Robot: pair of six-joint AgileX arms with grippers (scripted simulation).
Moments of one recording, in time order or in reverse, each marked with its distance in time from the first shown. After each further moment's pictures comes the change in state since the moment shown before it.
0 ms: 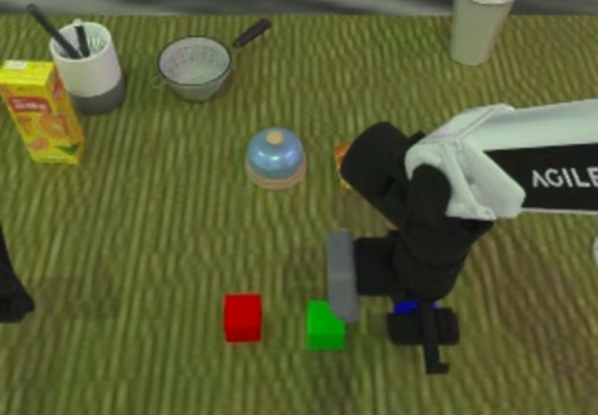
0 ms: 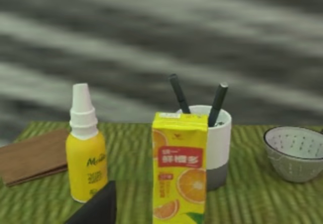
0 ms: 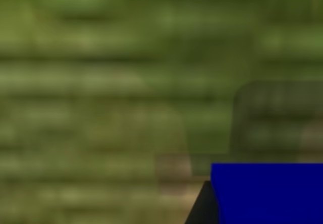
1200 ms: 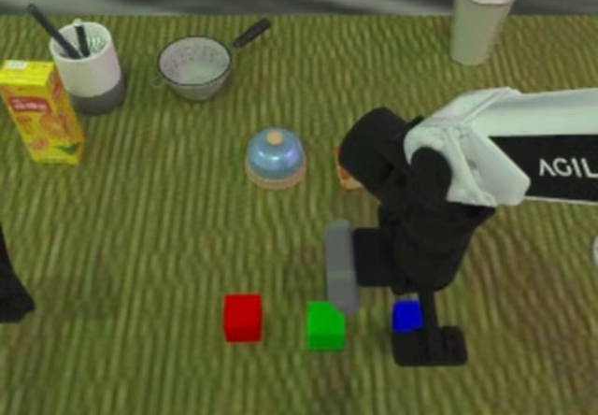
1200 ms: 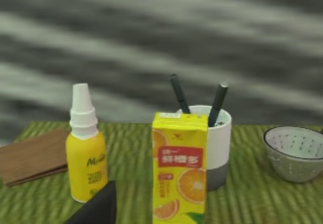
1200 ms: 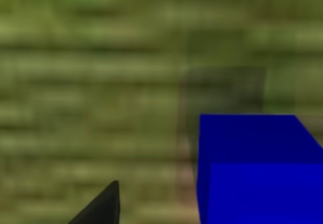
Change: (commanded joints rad) left arm 0.000 0.000 0.000 0.000 0.000 0.000; right arm 0.004 -0.029 0.044 -0.073 -0.001 -0.007
